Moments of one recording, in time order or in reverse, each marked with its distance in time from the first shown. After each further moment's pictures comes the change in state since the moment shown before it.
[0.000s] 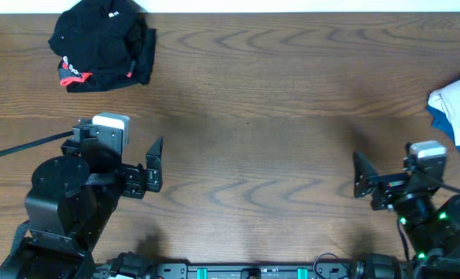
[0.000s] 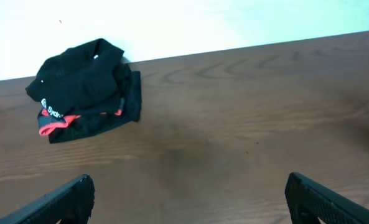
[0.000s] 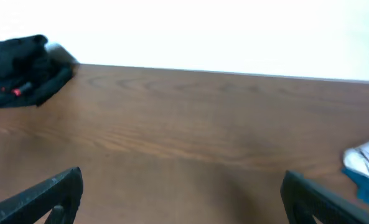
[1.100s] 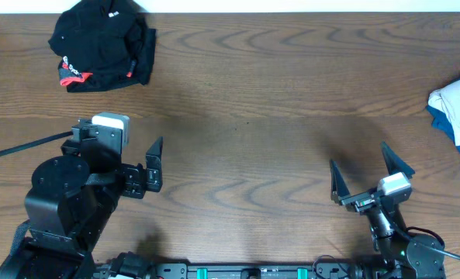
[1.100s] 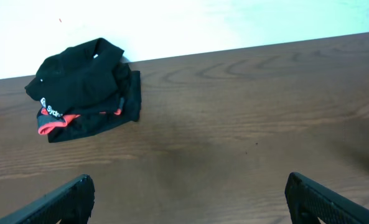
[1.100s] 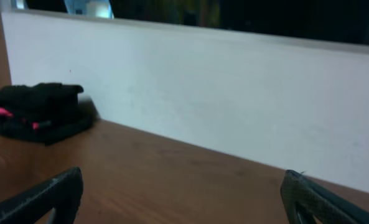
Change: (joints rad) left arm 0.000 0.000 0.000 0.000 0.000 -0.007; right arm 0.164 -0.385 -0.539 0.626 0.033 -0.029
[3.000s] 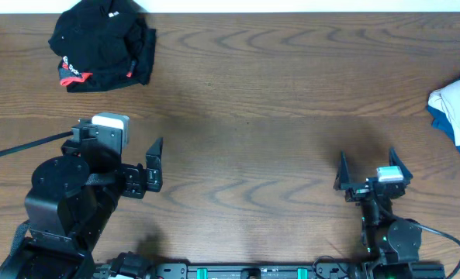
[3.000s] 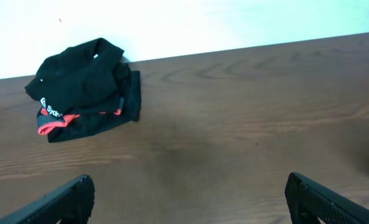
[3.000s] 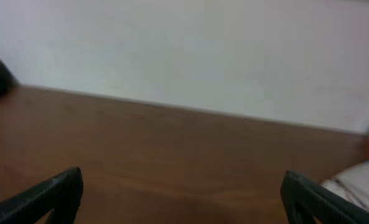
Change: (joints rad) left arm 0.000 0.000 0.000 0.000 0.000 -0.002; right arm 0.039 -0.001 -0.175 0.009 0.315 -0.040
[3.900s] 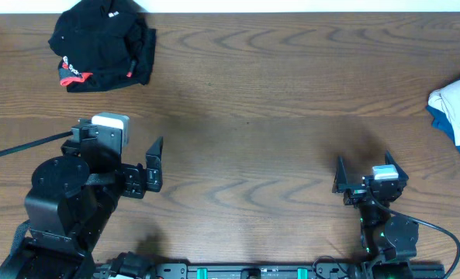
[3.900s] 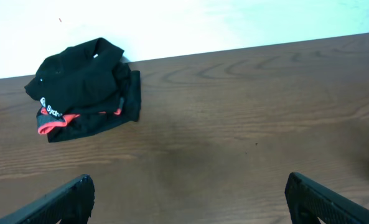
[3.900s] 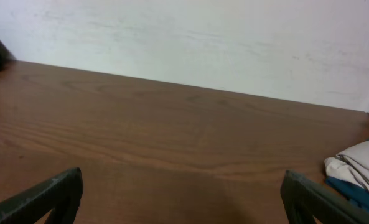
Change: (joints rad) left arm 0.000 0.000 0.000 0.000 0.000 0.000; right arm 0.000 0.000 0.000 -0.068 0.003 0.000
